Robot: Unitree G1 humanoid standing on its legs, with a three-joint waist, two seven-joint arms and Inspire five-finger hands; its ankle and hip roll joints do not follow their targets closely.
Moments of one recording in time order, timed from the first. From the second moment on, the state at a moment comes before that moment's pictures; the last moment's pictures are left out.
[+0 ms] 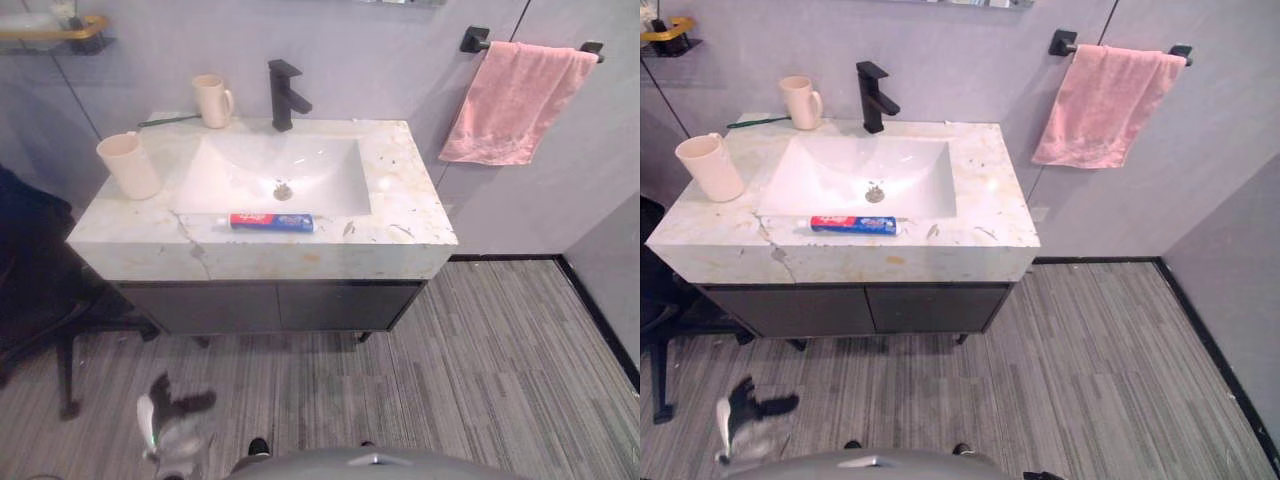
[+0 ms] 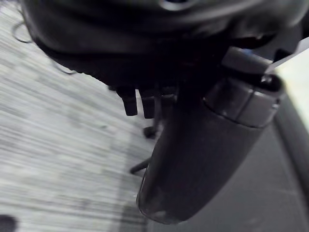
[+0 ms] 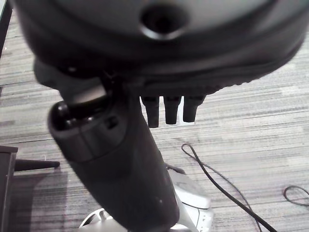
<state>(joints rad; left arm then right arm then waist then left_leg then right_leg) 0.05 0.25 -0.11 0.90 -0.30 -0.29 0.61 0.07 -0.26 0.21 1.26 0.25 0.12 0.01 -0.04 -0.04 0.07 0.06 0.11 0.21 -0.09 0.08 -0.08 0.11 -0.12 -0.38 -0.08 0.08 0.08</state>
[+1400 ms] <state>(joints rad) -0.60 1.21 -0.37 0.02 -0.14 0.17 -0.21 0.03 -0.31 0.24 1.26 0.21 0.17 0.02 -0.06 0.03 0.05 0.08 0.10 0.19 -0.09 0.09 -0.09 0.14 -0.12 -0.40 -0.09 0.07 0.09</state>
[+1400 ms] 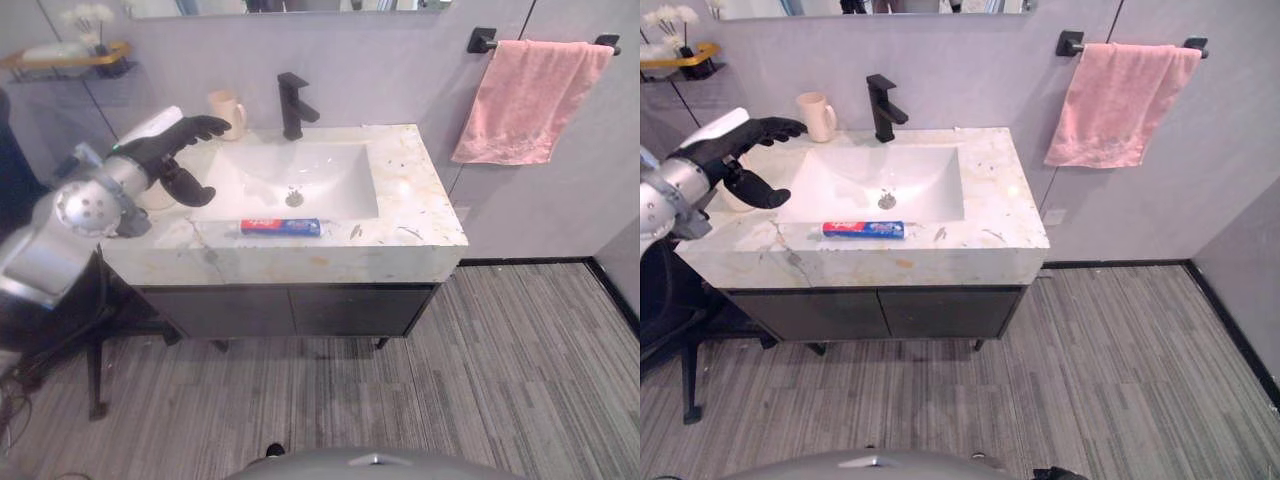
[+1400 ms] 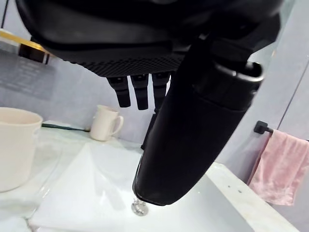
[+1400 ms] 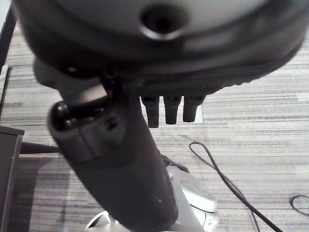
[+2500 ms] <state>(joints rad) -0.77 1.23 -0.61 0.07 -0.06 0.16 -0.62 0.02 -0.31 0.25 1.28 0.21 0.20 0.04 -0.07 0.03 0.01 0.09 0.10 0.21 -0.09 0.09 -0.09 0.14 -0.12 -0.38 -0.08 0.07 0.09</state>
